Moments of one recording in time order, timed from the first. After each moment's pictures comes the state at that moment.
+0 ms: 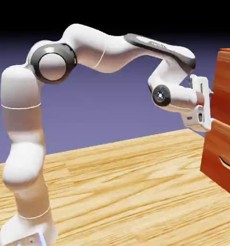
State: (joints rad) arm -0.26 0.10 0.20 -1.89 2.14 2.86 -0.26
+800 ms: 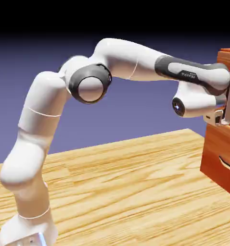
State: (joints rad) arm -0.31 0.47 0.26 -1.37 2.83 2.89 -0.60
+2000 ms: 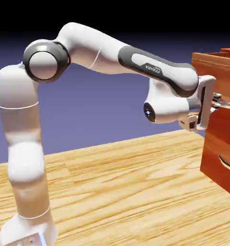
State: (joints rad) arm 0.05 0.03 -0.19 -1.98 2.82 2.68 -0.48
